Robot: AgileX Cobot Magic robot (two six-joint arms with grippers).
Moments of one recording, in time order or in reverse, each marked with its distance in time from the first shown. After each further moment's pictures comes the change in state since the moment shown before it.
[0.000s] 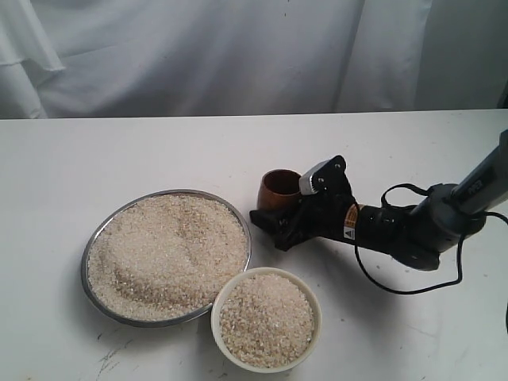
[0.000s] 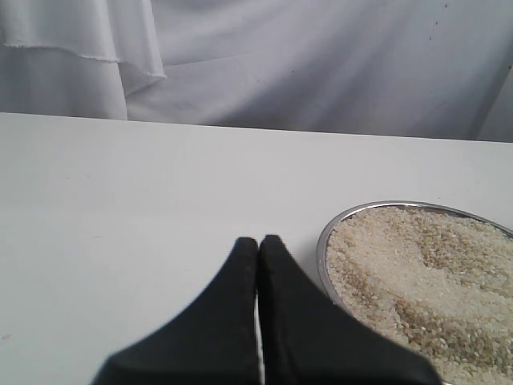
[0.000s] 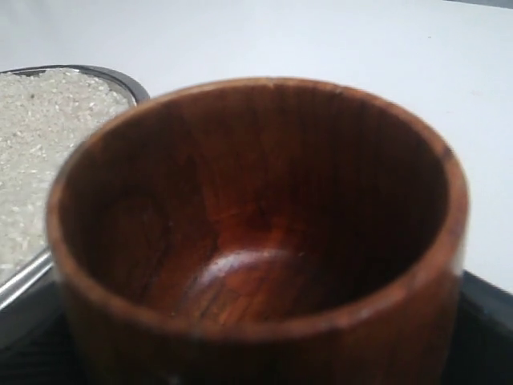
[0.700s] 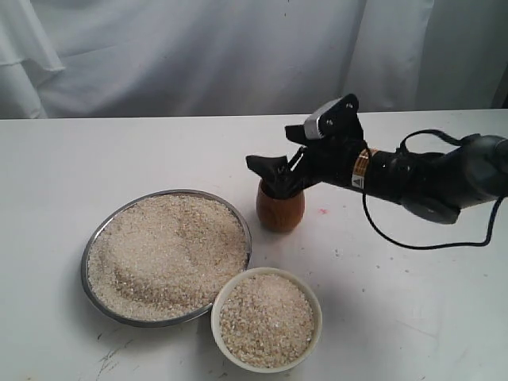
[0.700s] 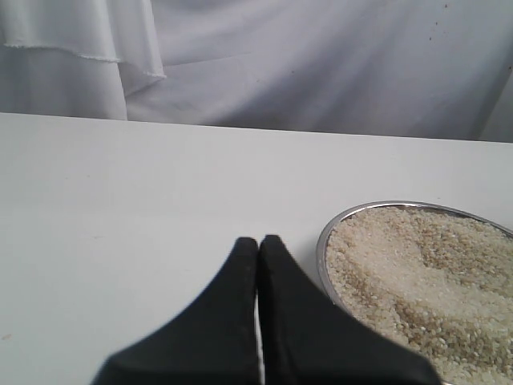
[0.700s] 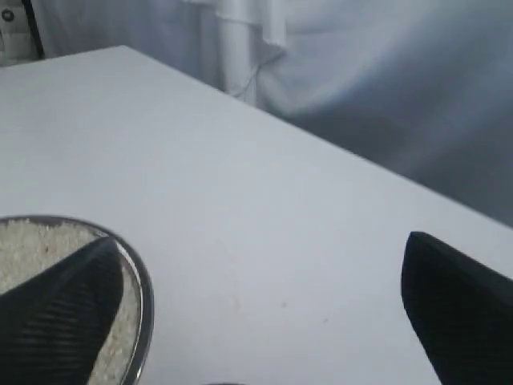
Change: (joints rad) left arm 0.000 0.000 0.000 0.000 0.000 0.000; right arm -0.004 -0.252 0.002 -0.004 0.084 0.017
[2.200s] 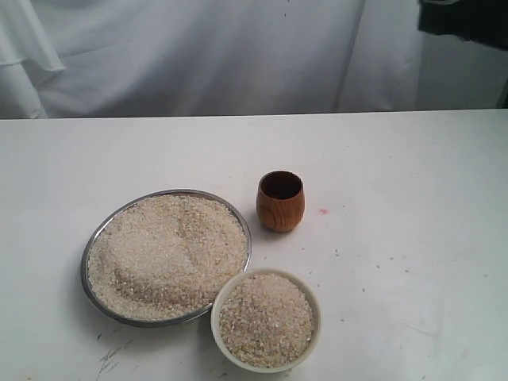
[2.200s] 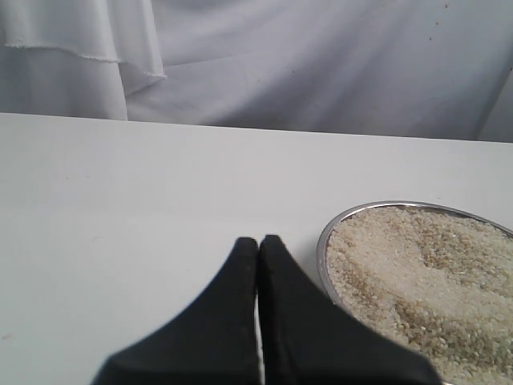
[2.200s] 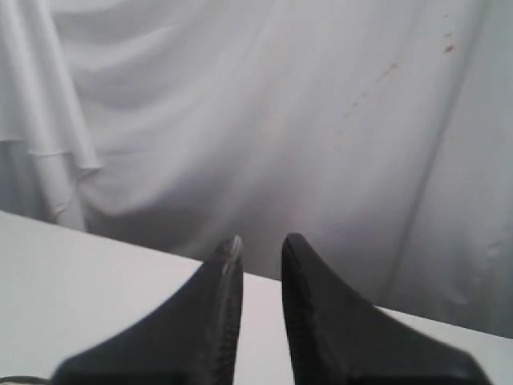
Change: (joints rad) left arm 0.000 0.000 0.000 0.000 0.000 0.000; right arm -0.120 -0.963 0.172 -0.485 0.665 0.840
